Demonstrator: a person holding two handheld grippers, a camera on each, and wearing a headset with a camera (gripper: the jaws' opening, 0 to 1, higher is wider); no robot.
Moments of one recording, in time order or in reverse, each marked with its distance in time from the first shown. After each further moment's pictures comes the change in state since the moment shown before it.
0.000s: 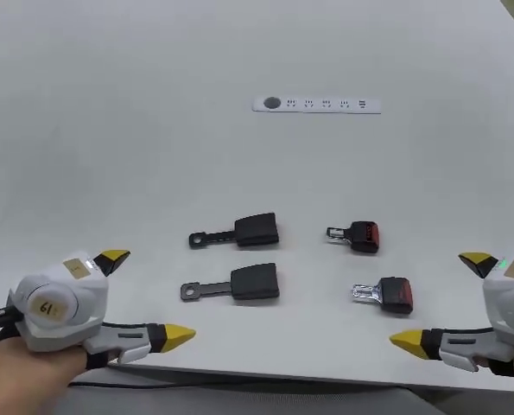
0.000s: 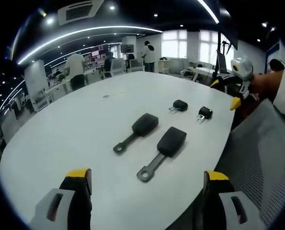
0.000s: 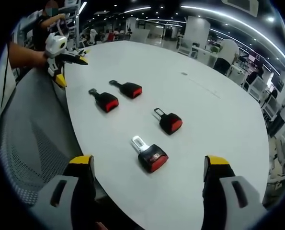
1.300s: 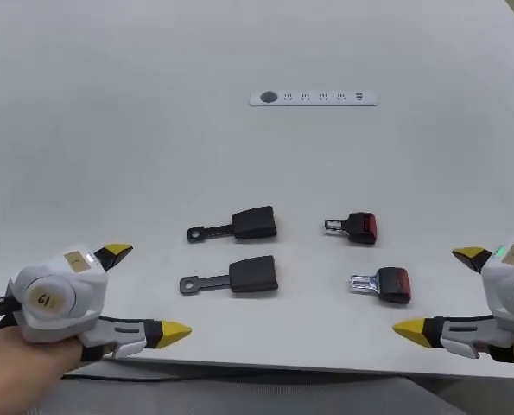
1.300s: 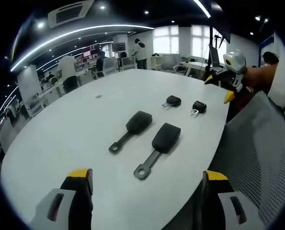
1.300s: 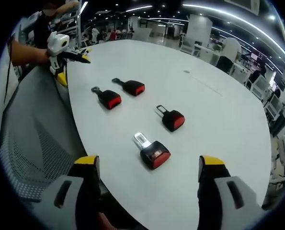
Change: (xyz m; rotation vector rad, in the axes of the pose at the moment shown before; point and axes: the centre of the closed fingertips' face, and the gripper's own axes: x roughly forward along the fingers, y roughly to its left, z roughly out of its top) left arm -0.003 -0.010 -0.003 0.067 0.054 -0.056; right arm 0.000 0.002 -0.008 -0.006 0.016 0.032
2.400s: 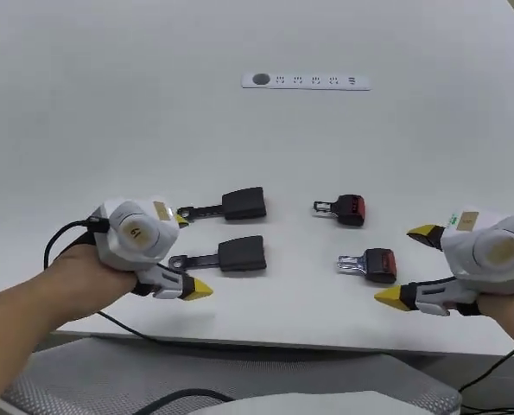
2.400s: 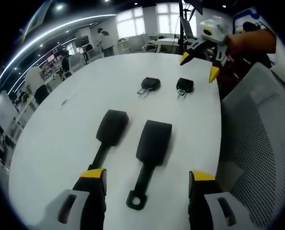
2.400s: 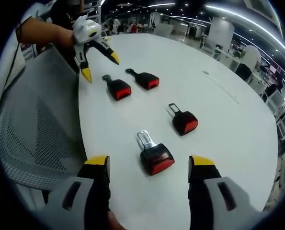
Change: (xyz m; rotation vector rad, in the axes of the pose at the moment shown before) left arm 0.080 -0.026 0.025 0.245 0.155 -0.167; right arm 0.034 -0.001 -0.010 -0.160 0.052 0.140
